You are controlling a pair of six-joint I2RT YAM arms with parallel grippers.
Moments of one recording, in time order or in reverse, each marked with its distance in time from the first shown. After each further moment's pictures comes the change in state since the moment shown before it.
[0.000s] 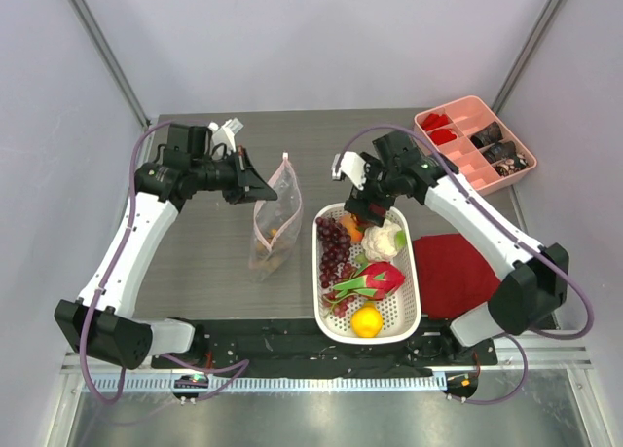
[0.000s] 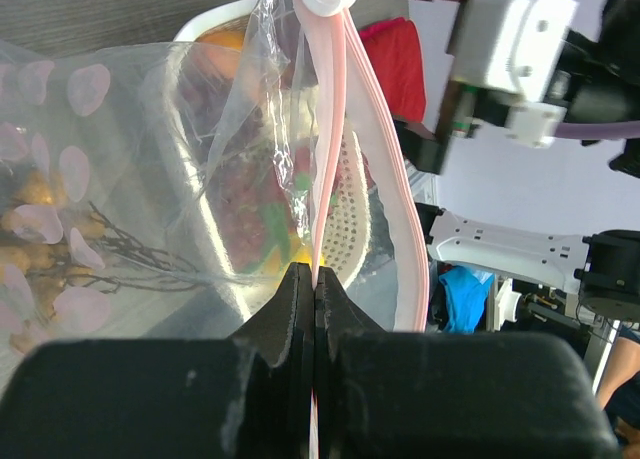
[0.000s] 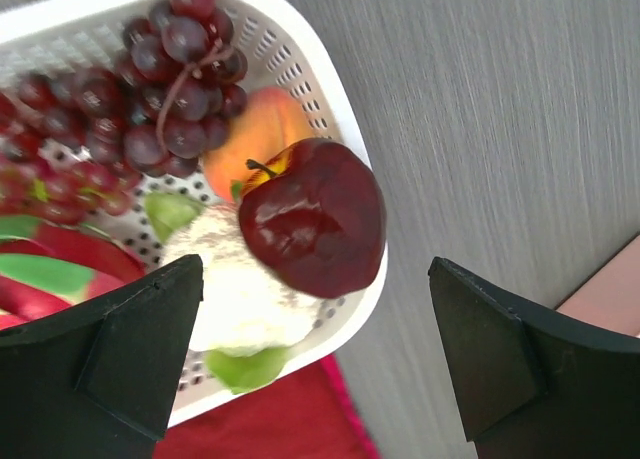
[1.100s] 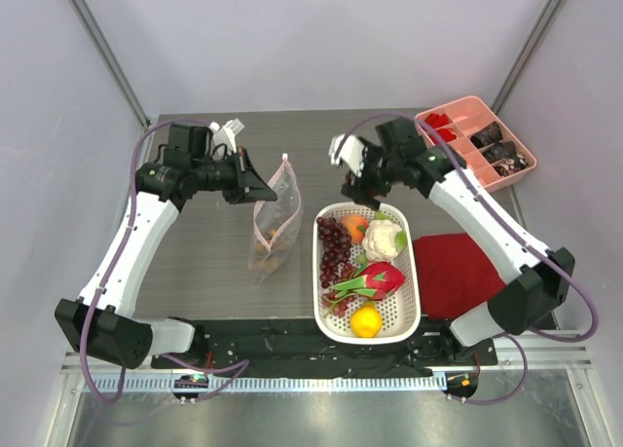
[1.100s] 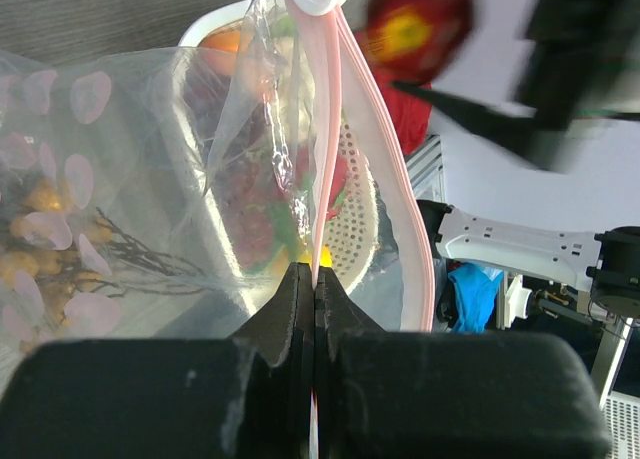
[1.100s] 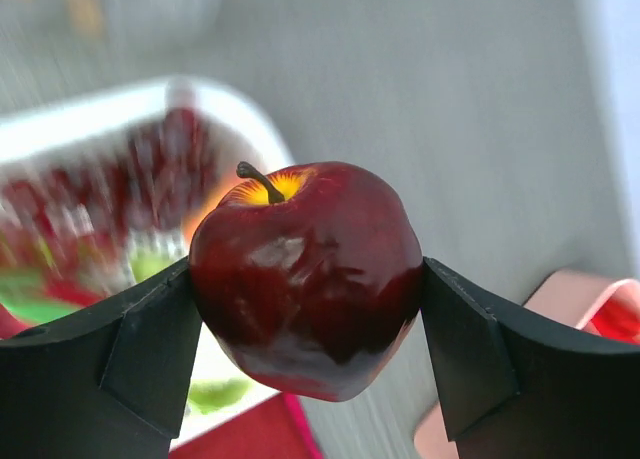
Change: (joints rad) left arm 0.000 0.003 -0.003 0.000 0.001 0.029; right arm 0.015 0.025 0.089 0.003 -0.011 -0.076
